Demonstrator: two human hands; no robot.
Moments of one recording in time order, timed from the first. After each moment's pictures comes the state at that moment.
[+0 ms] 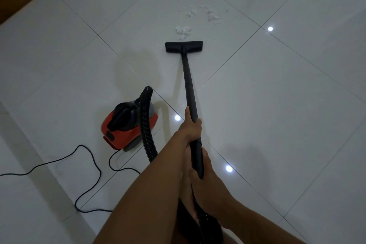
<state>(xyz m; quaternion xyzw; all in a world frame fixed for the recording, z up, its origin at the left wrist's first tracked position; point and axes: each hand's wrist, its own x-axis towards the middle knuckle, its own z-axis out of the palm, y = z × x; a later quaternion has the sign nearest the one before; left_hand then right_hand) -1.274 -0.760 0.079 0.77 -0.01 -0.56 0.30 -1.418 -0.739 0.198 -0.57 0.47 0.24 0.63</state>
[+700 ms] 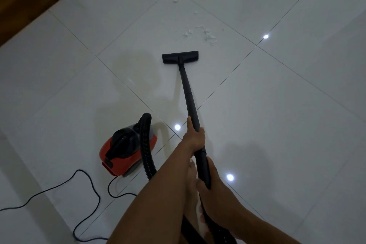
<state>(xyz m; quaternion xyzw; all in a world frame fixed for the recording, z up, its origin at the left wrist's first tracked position) -1.224 -0.828 0.102 0.77 0.02 -0.57 0.29 -1.367 -0.808 0.207 -0.61 0.44 0.22 0.62</state>
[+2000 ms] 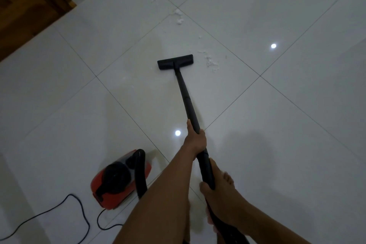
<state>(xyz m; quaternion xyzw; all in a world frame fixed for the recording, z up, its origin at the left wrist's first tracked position) -1.119 -0.977 0.120 0.77 0.06 -0.54 0.33 -1.270 -0.969 0.176 -0.67 0.45 0.33 0.48</state>
